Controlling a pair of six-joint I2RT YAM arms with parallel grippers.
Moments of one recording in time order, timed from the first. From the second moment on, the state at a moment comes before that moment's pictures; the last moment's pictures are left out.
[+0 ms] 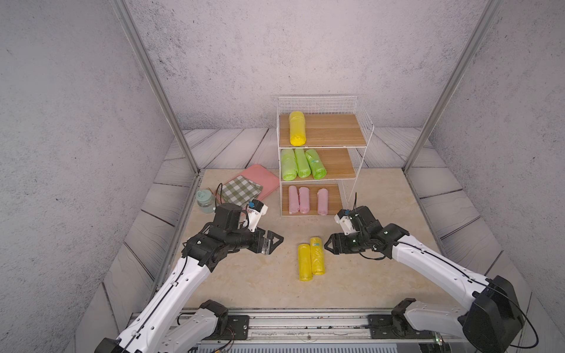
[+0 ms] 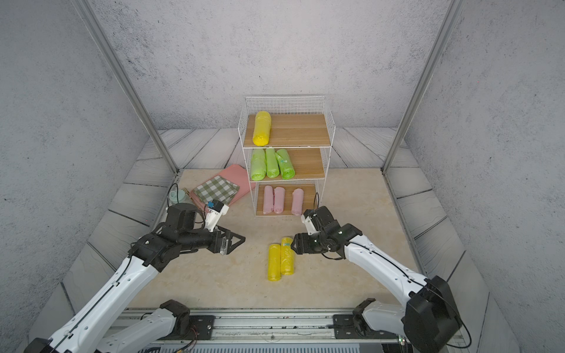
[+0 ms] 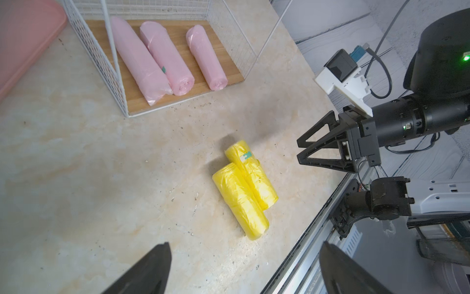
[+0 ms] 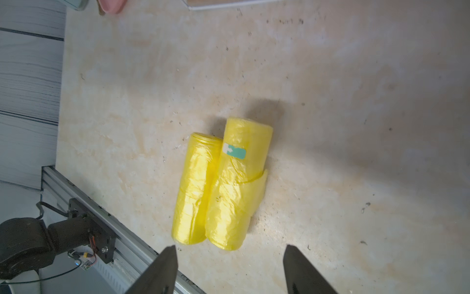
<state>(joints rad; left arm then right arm) -0.44 0.94 0.90 -0.70 0.50 -0.20 0.60 1.23 0.85 -0.65 -0.30 0.49</state>
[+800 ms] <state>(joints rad) -0.50 1.08 0.78 -0.61 0.39 -0.33 0.66 1.50 0.84 -0.48 -0.32 0.64</state>
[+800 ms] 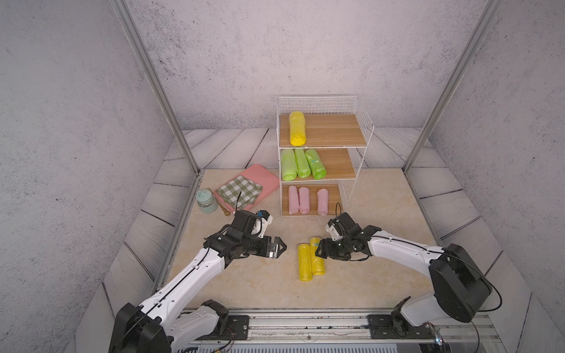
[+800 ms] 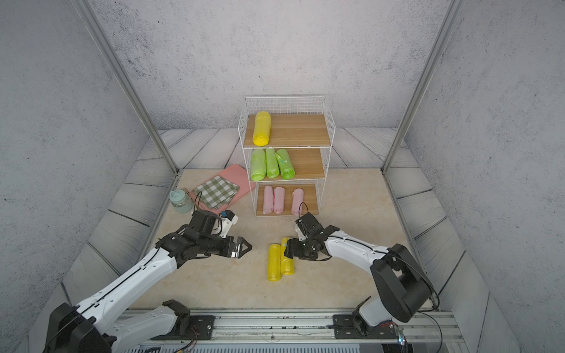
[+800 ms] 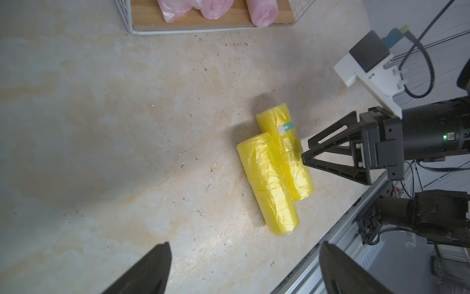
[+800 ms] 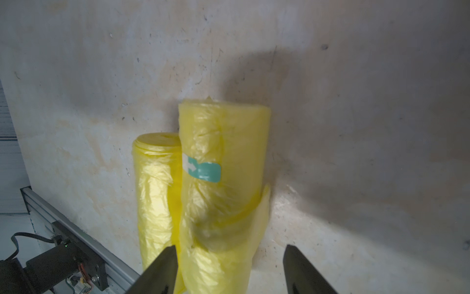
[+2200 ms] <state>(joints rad) -0.50 1.13 0.83 -0.55 0.42 -0.34 0.69 1.38 0.88 -0.55 -0.18 0.58</state>
